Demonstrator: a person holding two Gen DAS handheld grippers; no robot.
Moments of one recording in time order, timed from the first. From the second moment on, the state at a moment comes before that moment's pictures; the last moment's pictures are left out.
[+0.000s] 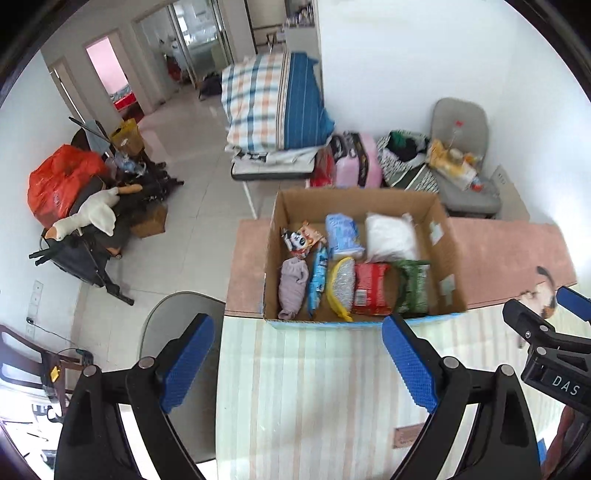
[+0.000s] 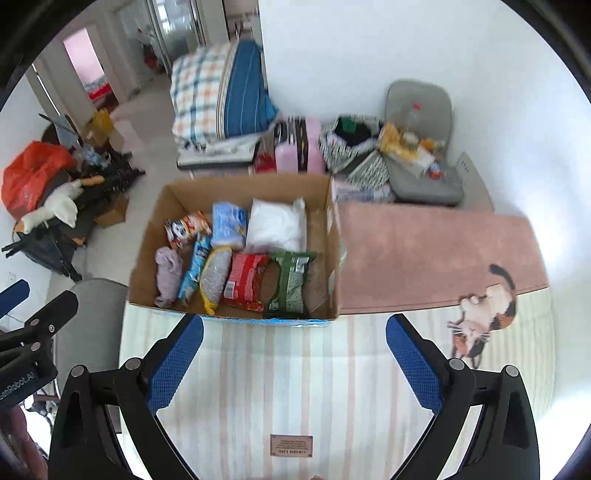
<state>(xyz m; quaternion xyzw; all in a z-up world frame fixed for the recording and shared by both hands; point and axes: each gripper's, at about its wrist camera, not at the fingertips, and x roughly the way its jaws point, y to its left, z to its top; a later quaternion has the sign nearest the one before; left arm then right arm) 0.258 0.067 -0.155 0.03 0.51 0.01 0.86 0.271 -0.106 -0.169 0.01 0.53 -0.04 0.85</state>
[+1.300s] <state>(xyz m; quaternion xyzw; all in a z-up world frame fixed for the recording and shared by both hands) 0.139 0.059 -0.037 -0.01 0.44 -0.02 0.90 0.113 -0.106 0.005 -0.02 0.42 -0.05 0.91</state>
